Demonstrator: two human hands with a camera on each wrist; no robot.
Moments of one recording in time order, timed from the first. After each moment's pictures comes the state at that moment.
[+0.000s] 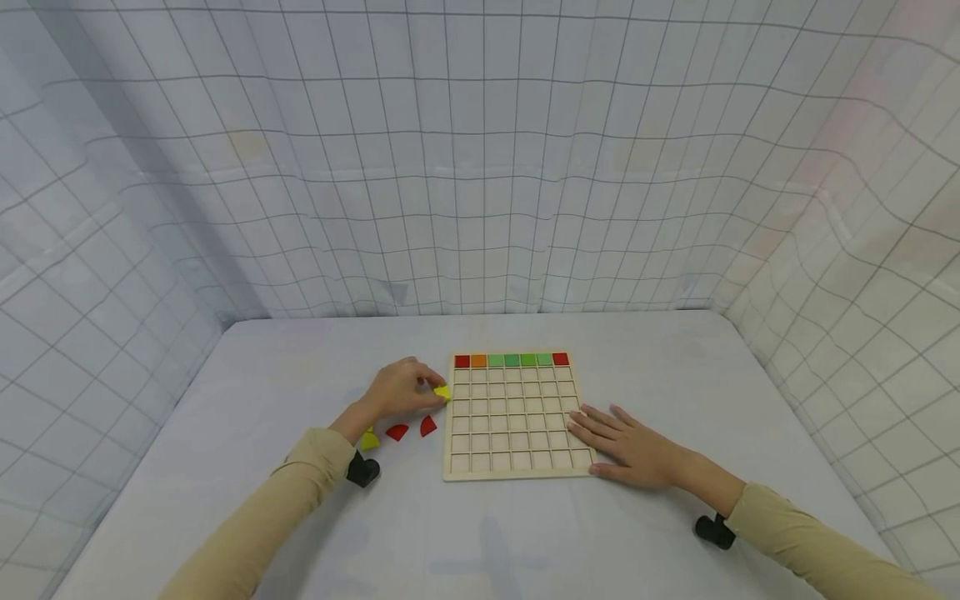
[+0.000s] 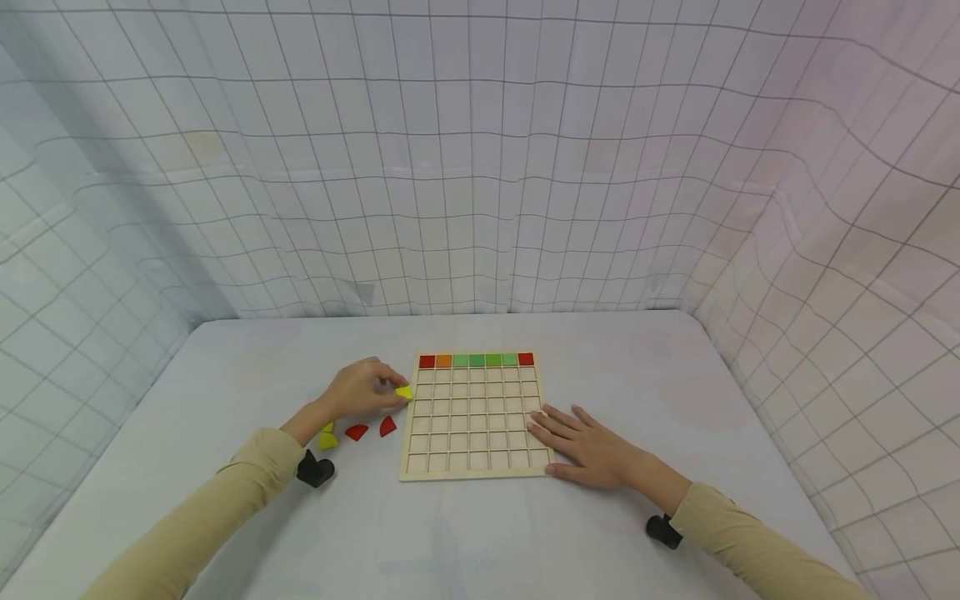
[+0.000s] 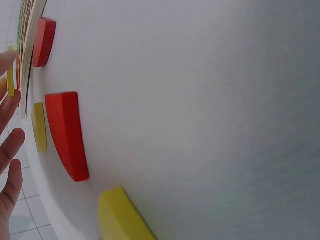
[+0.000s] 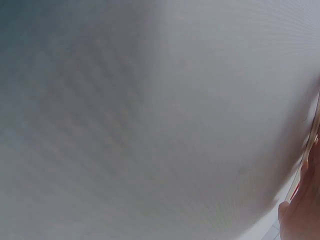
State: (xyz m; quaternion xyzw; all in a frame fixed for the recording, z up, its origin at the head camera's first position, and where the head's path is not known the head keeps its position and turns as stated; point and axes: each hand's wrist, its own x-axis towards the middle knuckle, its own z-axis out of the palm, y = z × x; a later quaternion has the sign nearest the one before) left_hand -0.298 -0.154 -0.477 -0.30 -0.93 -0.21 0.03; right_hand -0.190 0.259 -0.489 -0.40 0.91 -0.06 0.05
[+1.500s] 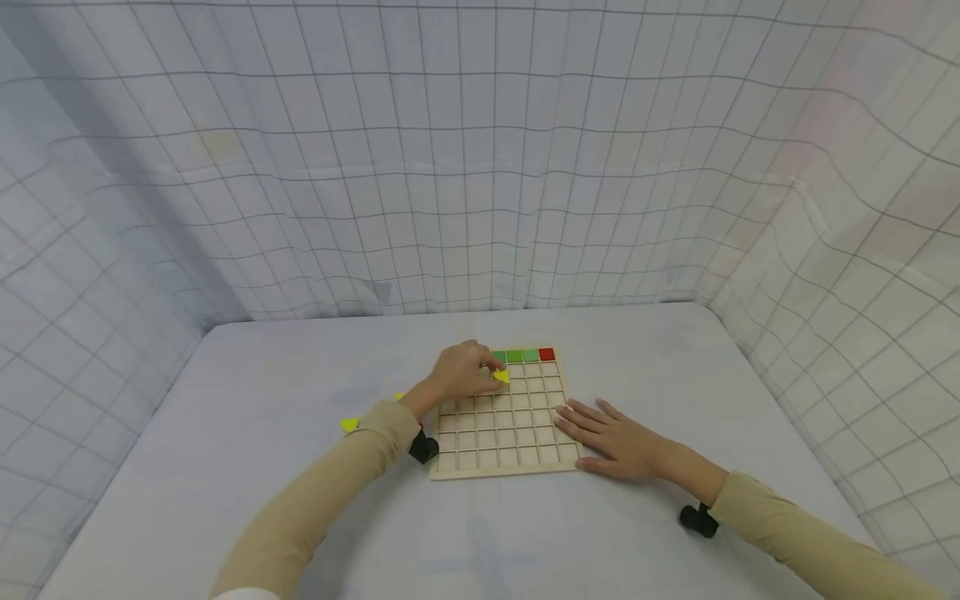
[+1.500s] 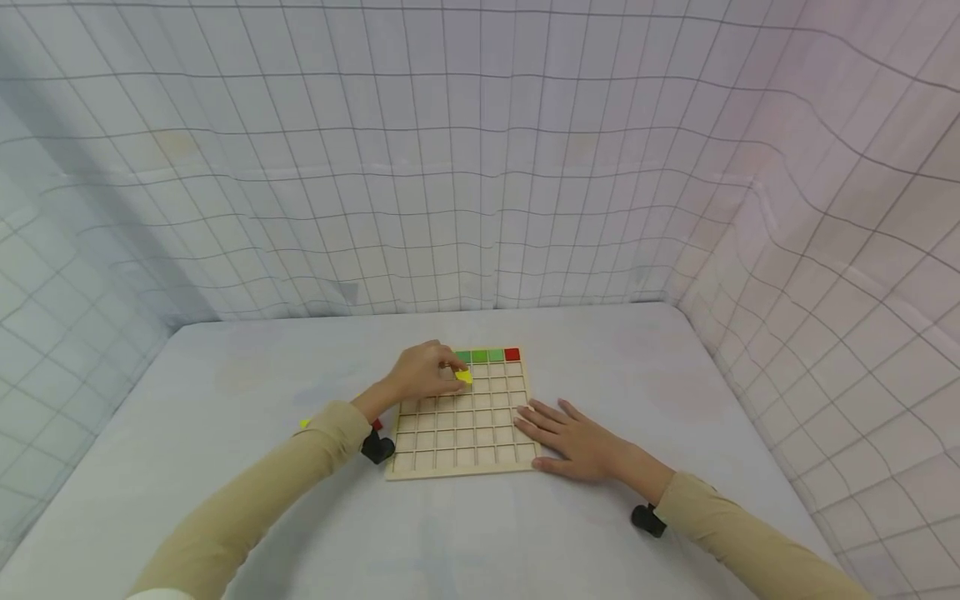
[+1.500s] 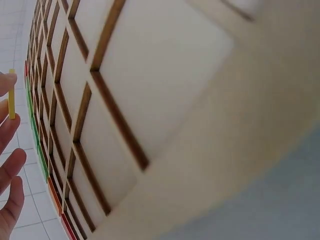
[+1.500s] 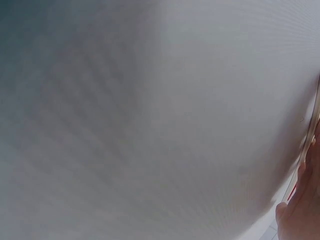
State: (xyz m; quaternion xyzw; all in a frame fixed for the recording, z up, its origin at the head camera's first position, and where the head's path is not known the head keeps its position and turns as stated) left_hand -0.317 -0.040 -0.467 -0.36 -0.91 -0.20 0.03; right_hand -0.191 0.261 -0.487 -0.39 0.92 -0.05 0.06
